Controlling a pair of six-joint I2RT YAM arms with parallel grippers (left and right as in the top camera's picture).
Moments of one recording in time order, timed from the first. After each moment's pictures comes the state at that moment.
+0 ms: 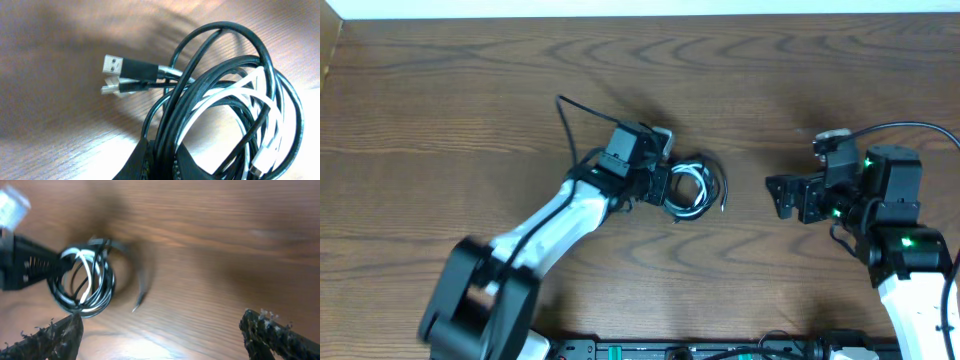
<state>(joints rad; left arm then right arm) -0.50 1.64 0.93 -0.25 0.32 -0.21 0.01 1.00 0.80 -0.62 -0.39 -0.01</state>
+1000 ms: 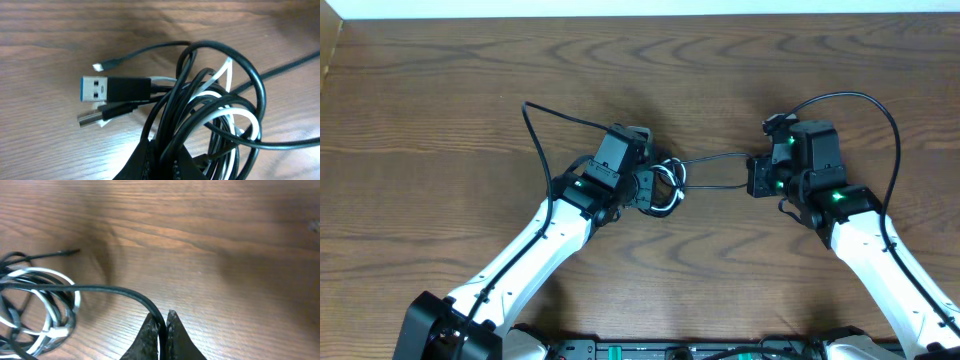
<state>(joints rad) -0.52 1.45 0.94 -0.49 0.05 -0.33 0.24 1.32 0.81 -0.35 -0.17 0.23</state>
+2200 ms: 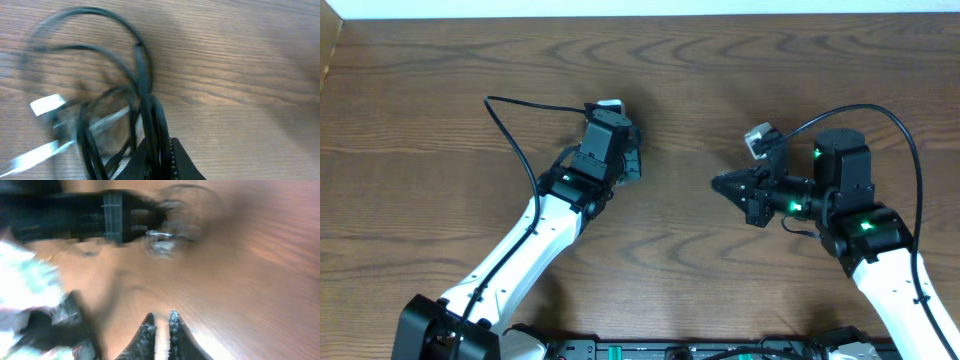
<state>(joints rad) -0.46 1.45 0.96 -0.34 -0.13 -0.45 0.23 1.10 0.82 -0.42 -0.76 0.14</state>
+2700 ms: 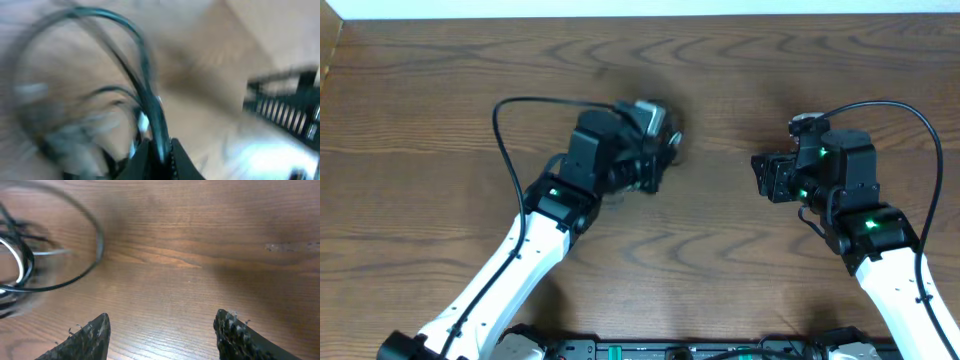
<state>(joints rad) -0.47 1.33 0.94 -0.17 0.39 -0.33 0.20 1.11 0.82 -0.44 -0.18 0.22</state>
